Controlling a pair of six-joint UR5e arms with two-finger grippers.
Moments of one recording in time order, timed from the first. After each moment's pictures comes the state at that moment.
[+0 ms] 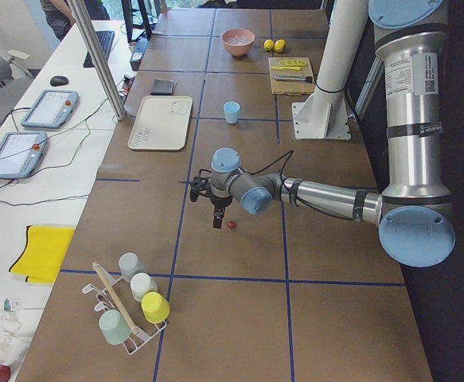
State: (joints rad) left arm -0.97 -1.43 -1.75 -2.17 -2.12 -0.77; right arm 1.67 -1.75 1.89 -1.77 2.36 -0.27
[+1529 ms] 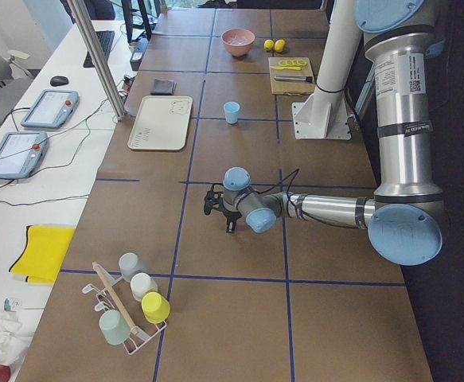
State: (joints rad) left arm -0.86 -1.42 -1.64 -2.33 -2.09 -0.84; right arm 1.67 -1.75 1.89 -1.77 2.36 -0.26
